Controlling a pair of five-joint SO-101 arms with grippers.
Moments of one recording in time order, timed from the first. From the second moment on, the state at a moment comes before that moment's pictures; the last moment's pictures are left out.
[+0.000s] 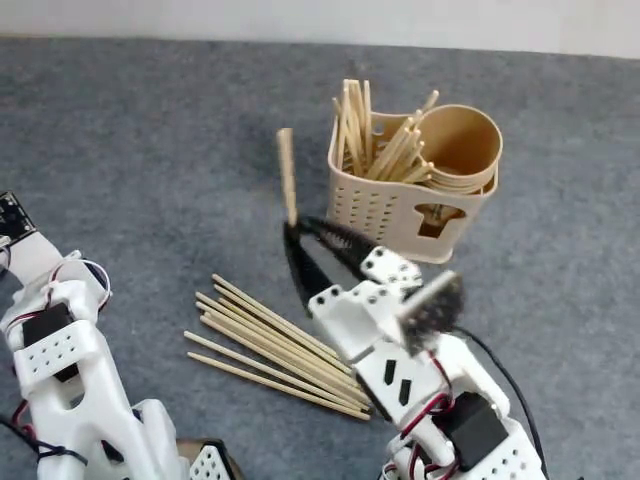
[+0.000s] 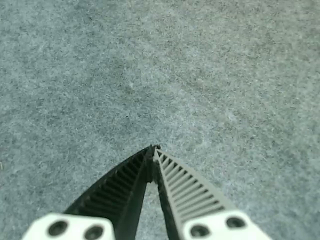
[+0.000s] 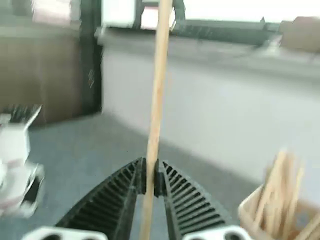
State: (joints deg) left arm -38.7 -43.5 66.2 33.0 10.3; right arm -41.8 -85.8 62.8 23.5 5.4
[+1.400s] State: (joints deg) left arm -38.7 -43.5 66.2 33.0 10.3; right arm -18.9 -55.3 59.8 -1.5 5.8
